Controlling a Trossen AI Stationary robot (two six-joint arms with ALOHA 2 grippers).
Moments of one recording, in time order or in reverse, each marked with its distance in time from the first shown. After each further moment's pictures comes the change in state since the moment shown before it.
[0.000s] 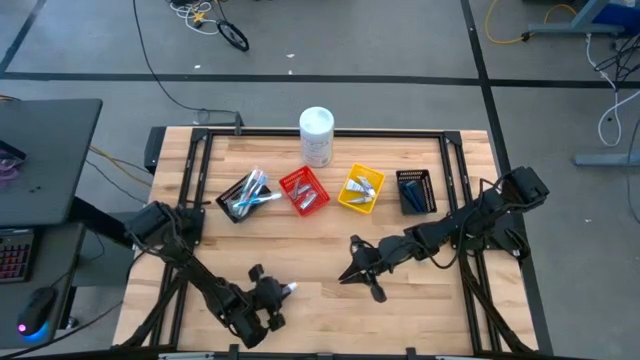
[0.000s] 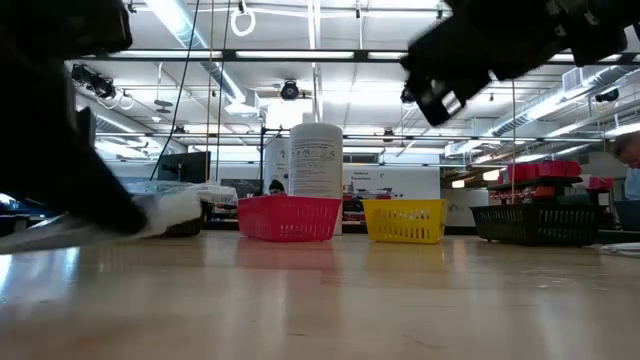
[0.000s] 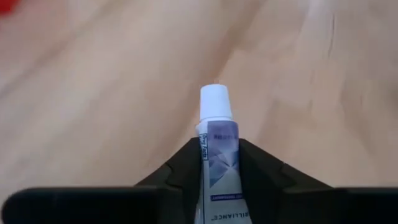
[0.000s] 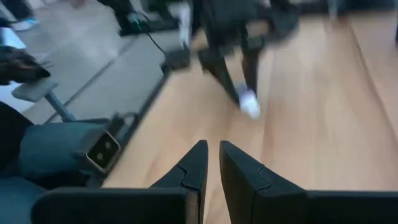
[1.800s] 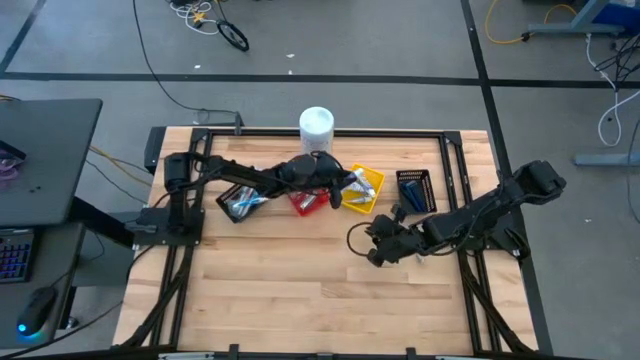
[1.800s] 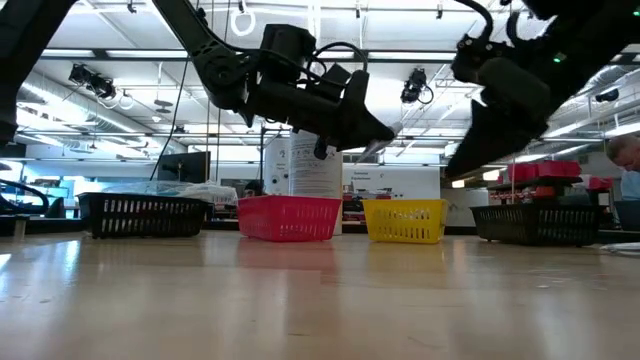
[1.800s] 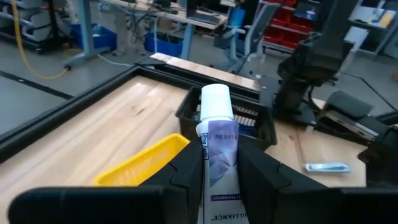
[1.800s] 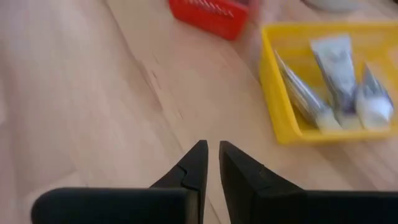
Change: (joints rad) left arm 1.042 0.005 0.005 1.007 0.791 0.962; right arm -0.014 -0.168 -0.012 -0.749 0.638 0.431
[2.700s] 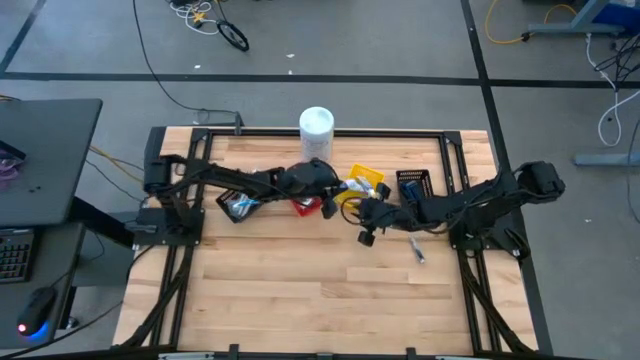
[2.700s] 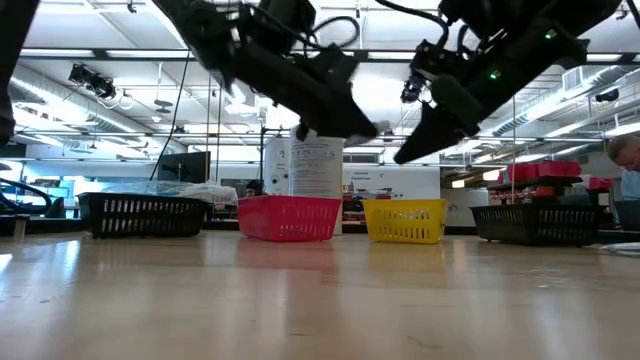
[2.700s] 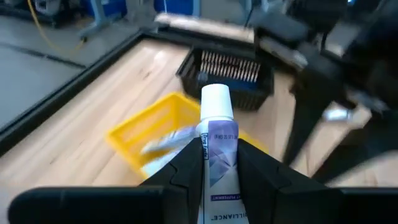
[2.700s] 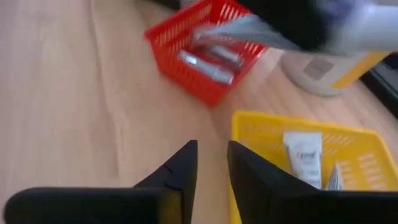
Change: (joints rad) left arm -0.078 -0.149 0.000 -0.351 -0.123 0.066; right arm -0.255 0.001 -0.007 0.261 -0.137 -0.489
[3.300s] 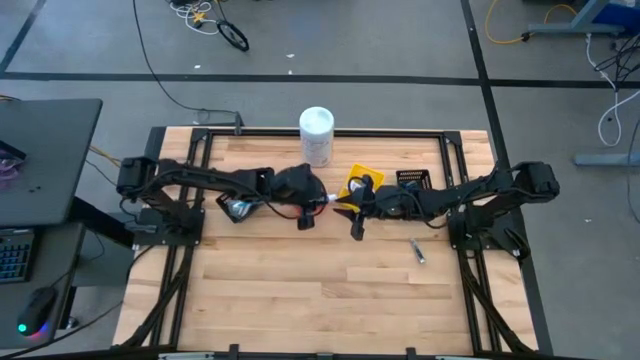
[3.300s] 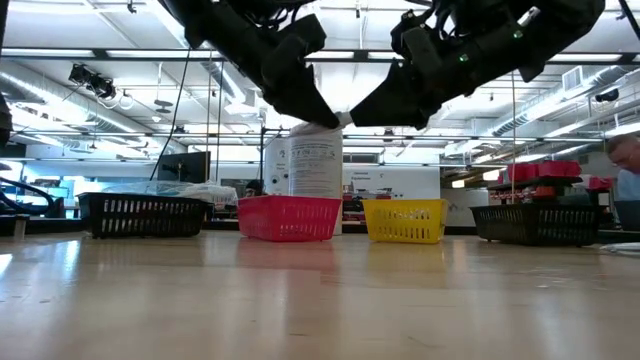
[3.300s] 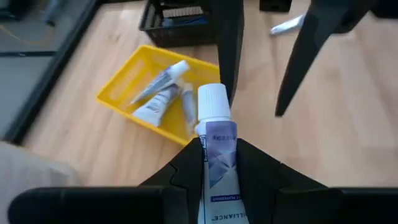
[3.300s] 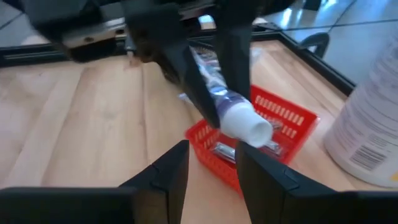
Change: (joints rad) left arm -0.072 -0.194 0.000 -0.443 0.050 0.225; right arm -0.110 0.036 -0.002 0.385 -0.245 -0.091
